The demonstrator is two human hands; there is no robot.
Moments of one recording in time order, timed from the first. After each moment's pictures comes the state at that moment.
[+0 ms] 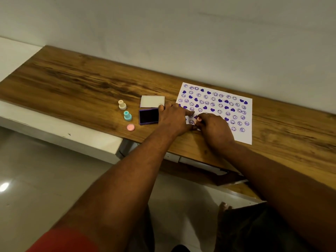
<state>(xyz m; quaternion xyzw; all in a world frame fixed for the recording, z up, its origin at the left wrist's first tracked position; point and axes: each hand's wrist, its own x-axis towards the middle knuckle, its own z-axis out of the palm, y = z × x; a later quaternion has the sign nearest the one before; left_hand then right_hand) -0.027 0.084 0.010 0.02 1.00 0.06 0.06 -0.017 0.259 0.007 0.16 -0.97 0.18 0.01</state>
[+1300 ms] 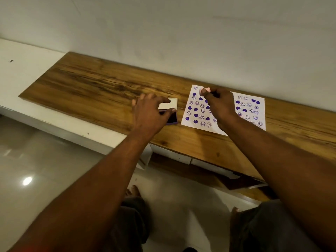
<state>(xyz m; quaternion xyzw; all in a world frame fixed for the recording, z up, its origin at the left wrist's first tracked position) 0.017 -0.018 0.056 -0.07 0.98 0.14 -0.14 -0.068 0.206 0.056 -0.05 -0.78 0.62 -0.02</state>
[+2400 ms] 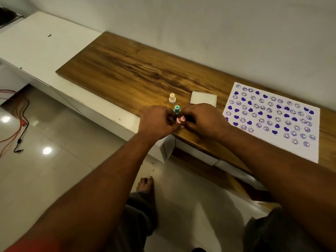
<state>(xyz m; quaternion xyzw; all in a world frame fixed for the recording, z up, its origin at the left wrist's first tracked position) 0.055 -0.115 0.003 -0.08 0.98 0.18 -0.09 -0.018 0.072 0.047 0.42 -0.88 0.18 -0.09</state>
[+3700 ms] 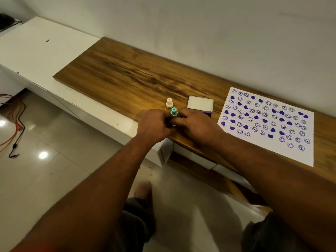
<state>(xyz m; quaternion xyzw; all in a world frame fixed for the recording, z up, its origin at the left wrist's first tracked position) 0.051 -0.116 0.004 -0.07 0.98 0.18 -0.07 -0.008 0.071 0.040 0.51 -0.85 0.13 -0.06</state>
